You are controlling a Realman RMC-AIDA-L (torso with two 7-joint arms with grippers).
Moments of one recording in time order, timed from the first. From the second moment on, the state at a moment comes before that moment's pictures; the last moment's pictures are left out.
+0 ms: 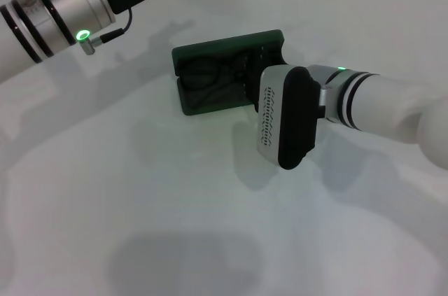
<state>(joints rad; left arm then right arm) -0.65 -2.09 0.81 0.50 1.37 1.35 -1.01 0.80 2.03 -2.39 -0.80 -1.76 0.00 1.52</state>
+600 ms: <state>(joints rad) -0.65 -2.09 0.81 0.50 1.38 1.35 -1.01 0.73 2.03 -2.25 -0.88 -1.76 -0.10 1.51</state>
